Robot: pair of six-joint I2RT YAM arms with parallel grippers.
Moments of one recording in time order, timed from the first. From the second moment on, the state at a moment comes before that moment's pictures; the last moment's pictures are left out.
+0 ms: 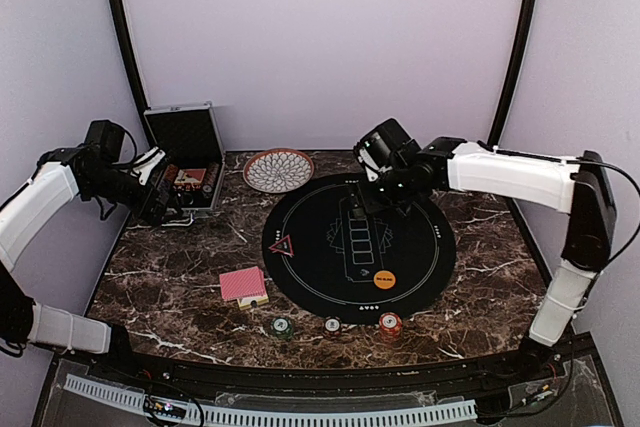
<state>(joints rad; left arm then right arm) -0.03 1.19 1.09 -0.87 0.36 0.50 0.77 1.82 1.47 -0.59 0.18 0.31</state>
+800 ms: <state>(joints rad) -0.04 1.20 1.10 -0.90 0.36 0.50 1.16 1.55 1.15 -0.91 0.11 0.45</state>
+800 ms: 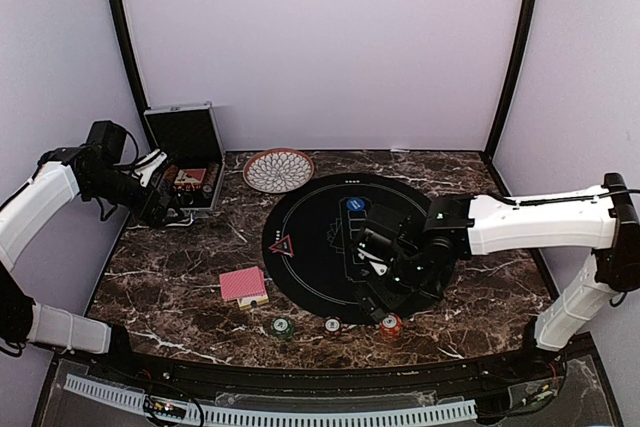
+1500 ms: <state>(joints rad) -0.05 1.20 1.11 -0.91 0.36 0.50 1.22 1.56 1.04 -0.87 0.09 0.48</state>
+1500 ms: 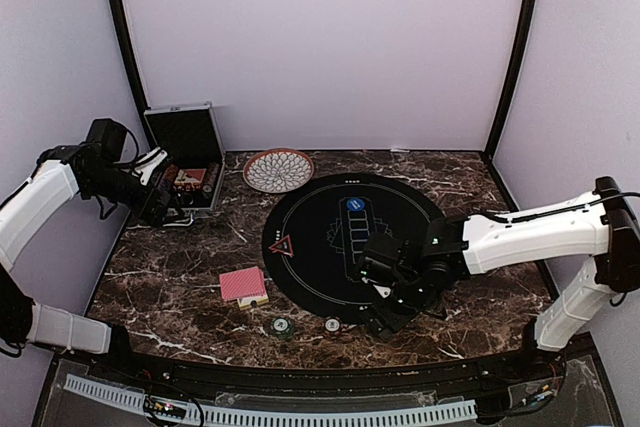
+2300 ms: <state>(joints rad) -0.05 1.20 1.11 -0.92 0.36 0.50 1.22 1.58 1.02 -0.84 0.10 0.50</state>
